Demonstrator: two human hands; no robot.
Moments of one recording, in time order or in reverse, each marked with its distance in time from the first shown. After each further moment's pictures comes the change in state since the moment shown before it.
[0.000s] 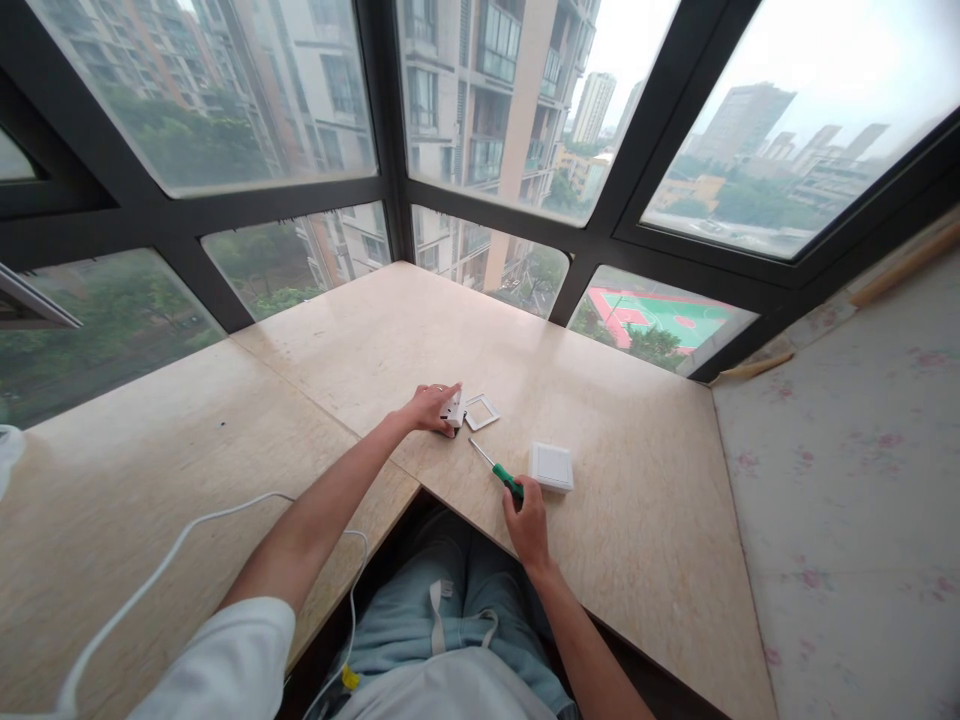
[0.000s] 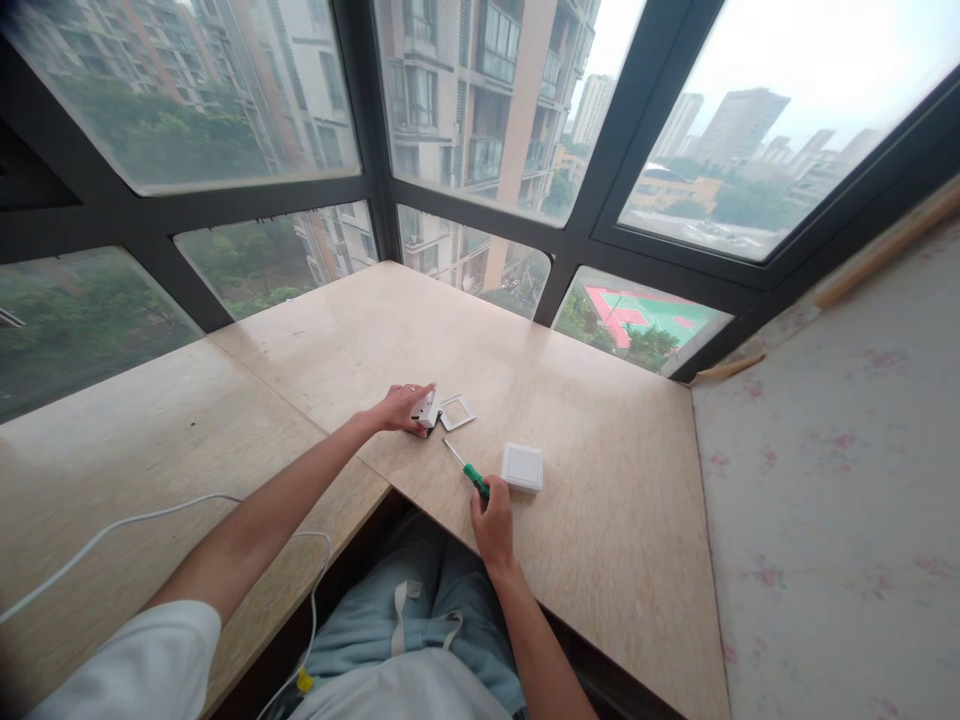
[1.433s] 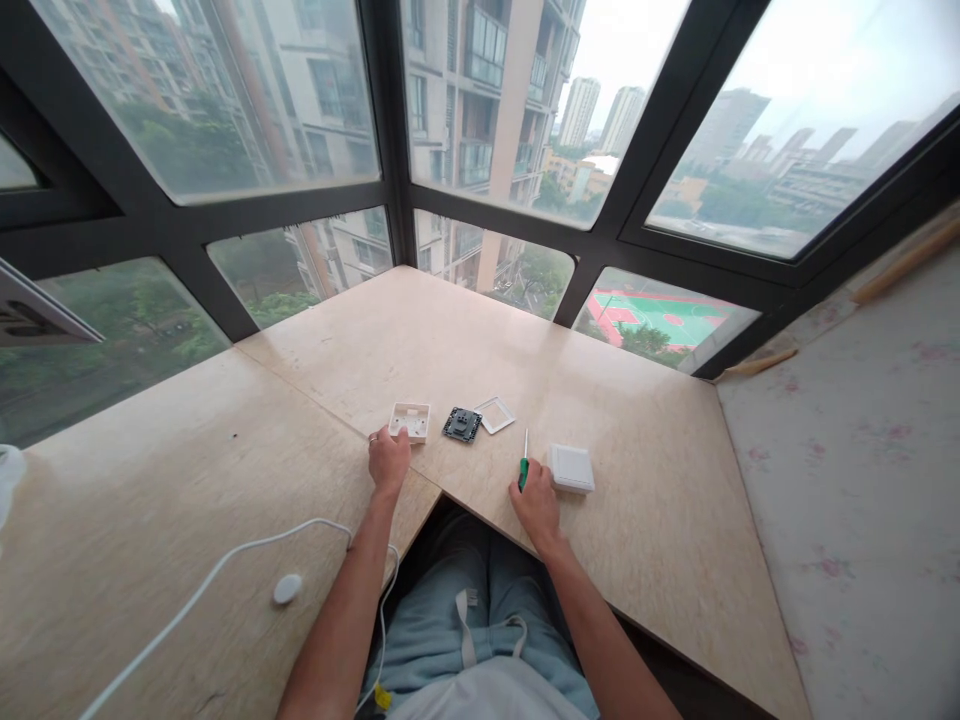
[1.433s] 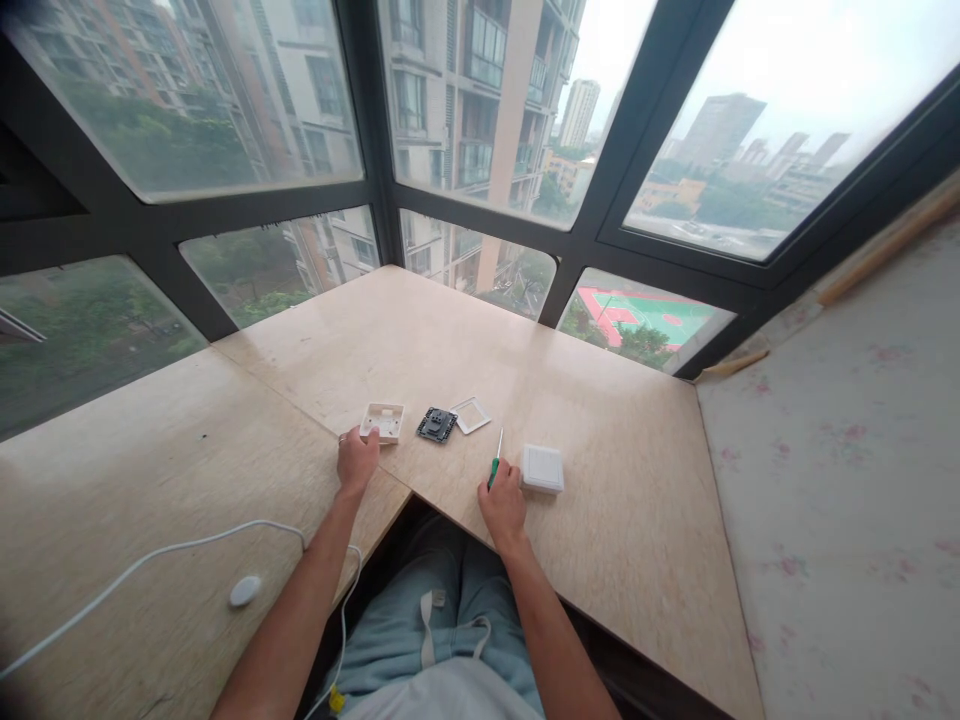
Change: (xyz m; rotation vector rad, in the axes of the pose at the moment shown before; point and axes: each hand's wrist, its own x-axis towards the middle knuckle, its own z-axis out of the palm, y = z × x) left_hand -0.111 -0.012 0.030 -0.231 0.645 -0.915; right_hand 0.033 -0.040 0.020 -0.314 -0.157 0.337
